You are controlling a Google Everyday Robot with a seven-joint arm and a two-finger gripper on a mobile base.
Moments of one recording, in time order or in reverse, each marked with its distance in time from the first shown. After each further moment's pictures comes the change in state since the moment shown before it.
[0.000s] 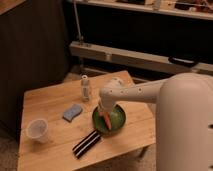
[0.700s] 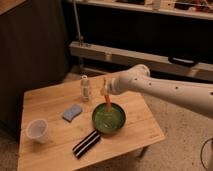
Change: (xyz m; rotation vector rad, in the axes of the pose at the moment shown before) arm -0.066 -0.003 -0.160 -0.218 -0.397 -0.012
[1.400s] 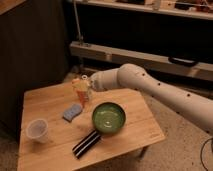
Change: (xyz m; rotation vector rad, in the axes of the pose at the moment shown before) arm -0.033 0.188 -0.046 -0.494 -0.206 -0.274
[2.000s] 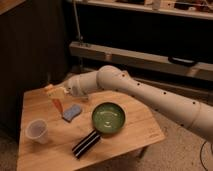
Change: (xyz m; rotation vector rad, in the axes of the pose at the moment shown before) arm -0.004 0.073 0.057 -0.194 0.005 -0.139
